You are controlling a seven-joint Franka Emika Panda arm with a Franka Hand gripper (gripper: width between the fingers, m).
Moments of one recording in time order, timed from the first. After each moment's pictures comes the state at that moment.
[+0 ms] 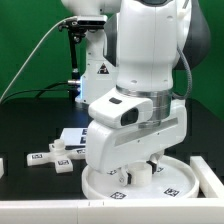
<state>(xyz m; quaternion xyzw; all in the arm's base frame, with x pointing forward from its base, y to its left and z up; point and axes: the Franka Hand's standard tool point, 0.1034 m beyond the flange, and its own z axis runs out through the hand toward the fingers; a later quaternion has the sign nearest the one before) 0.564 0.036 0.011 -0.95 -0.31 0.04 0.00</state>
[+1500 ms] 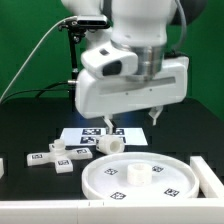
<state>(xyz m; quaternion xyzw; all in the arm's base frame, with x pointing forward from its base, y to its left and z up) 0.511 0.025 0.083 -0.97 -0.17 0.15 0.00</state>
